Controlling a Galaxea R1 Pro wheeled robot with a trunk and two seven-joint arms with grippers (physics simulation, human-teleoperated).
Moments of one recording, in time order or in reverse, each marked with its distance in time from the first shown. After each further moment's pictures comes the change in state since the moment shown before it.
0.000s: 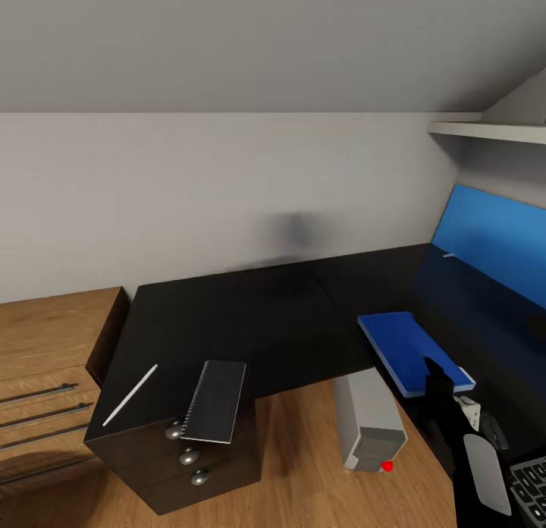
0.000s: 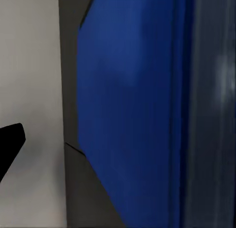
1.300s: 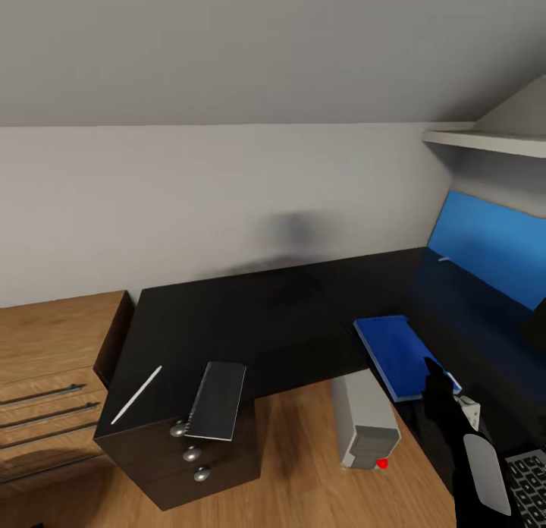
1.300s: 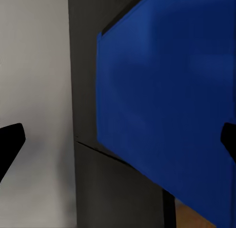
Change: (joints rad) left arm 0.000 0.000 -0.001 0.000 0.000 0.000 0.001; right arm 0.000 0.001 0.000 -0.002 -0.001 0.000 0.003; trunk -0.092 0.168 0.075
